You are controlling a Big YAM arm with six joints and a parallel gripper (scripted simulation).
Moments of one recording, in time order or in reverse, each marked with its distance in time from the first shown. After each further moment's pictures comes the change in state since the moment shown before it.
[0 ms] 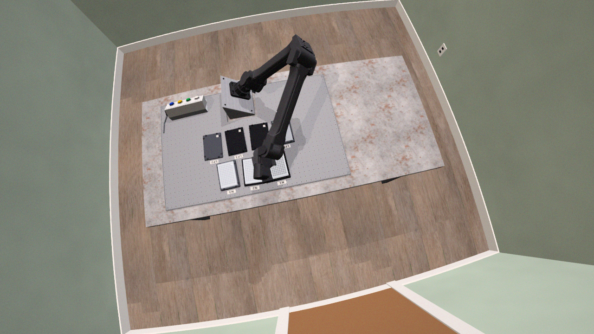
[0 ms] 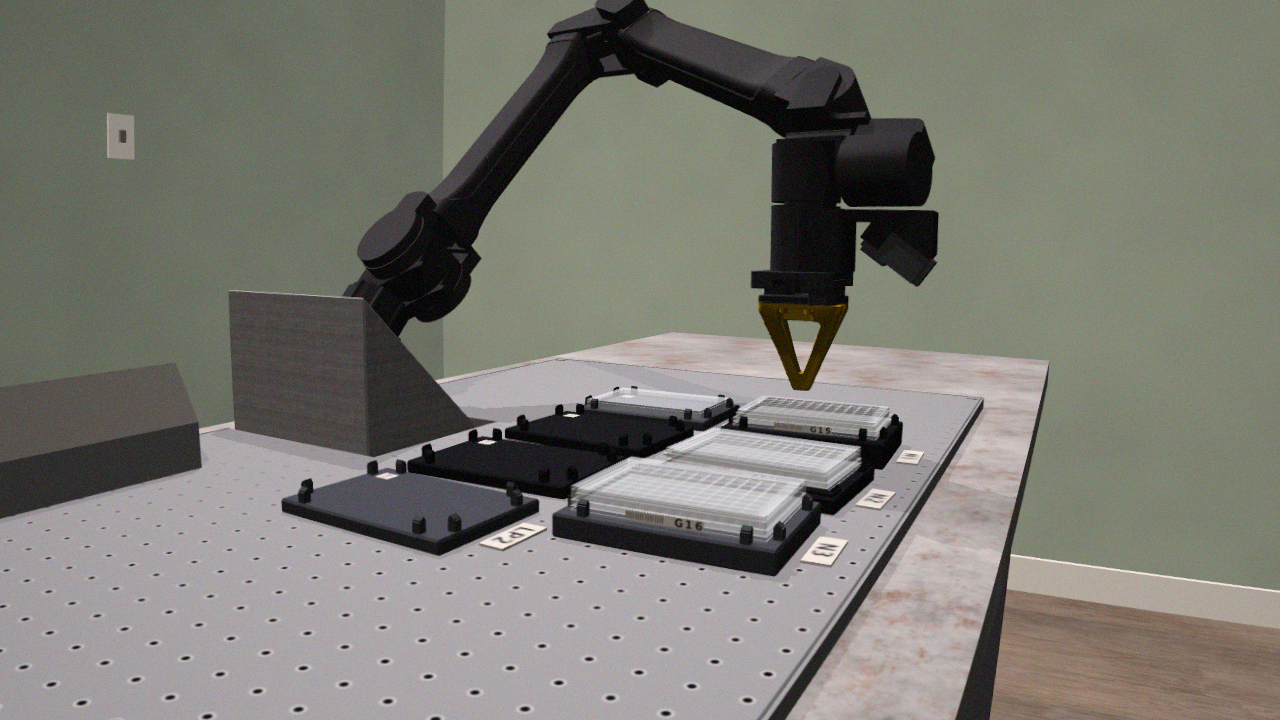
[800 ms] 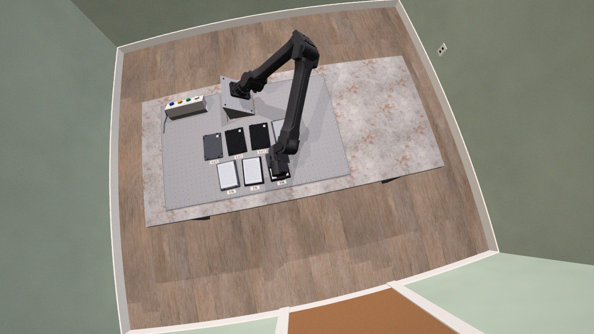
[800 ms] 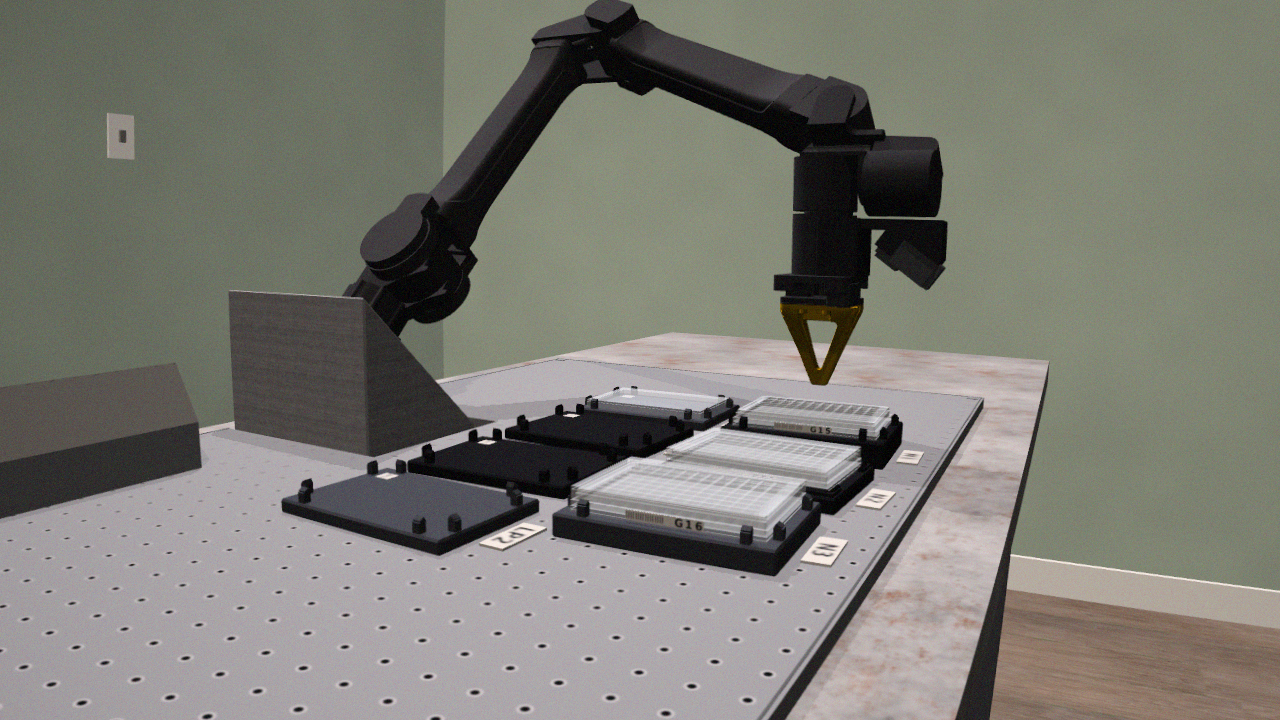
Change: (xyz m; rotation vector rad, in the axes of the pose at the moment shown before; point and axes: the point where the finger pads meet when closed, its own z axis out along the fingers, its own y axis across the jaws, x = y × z) arm -0.002 0.063 0.005 -0.001 0.007 0.021
